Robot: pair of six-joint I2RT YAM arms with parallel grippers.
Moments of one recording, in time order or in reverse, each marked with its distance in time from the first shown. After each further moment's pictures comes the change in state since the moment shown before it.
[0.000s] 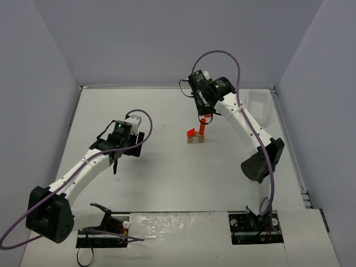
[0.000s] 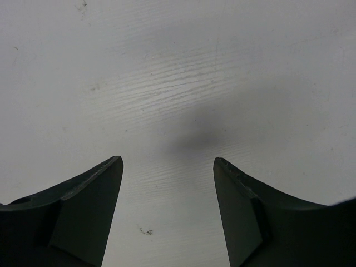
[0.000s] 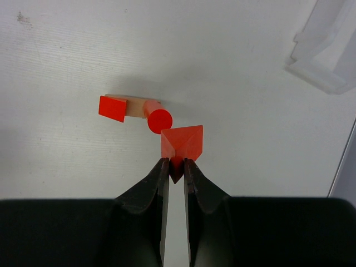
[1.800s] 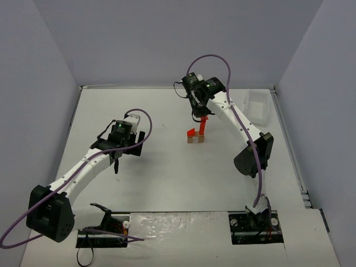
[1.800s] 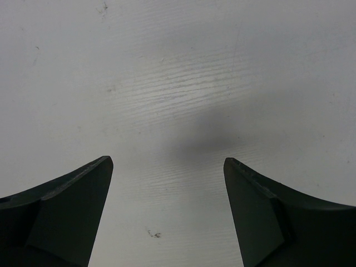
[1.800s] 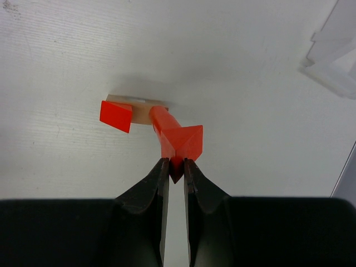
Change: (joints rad) left arm 0.000 0.008 0.000 0.017 -0.062 -0.002; right arm 0.005 0.115 0.058 -0.015 -0.013 -0.010
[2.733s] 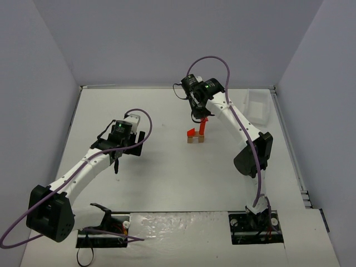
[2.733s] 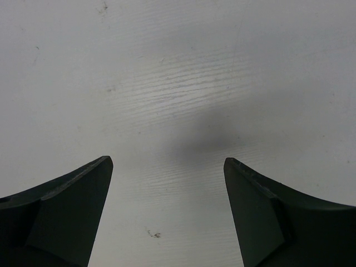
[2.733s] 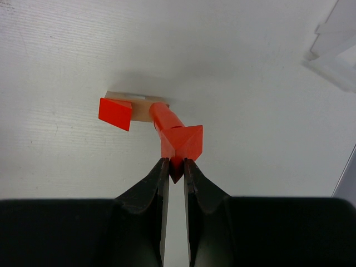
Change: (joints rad) left arm 0.000 0.001 0.000 0.000 0.000 -0.001; right arm 0.004 0.000 -0.023 0.000 0.004 0.023
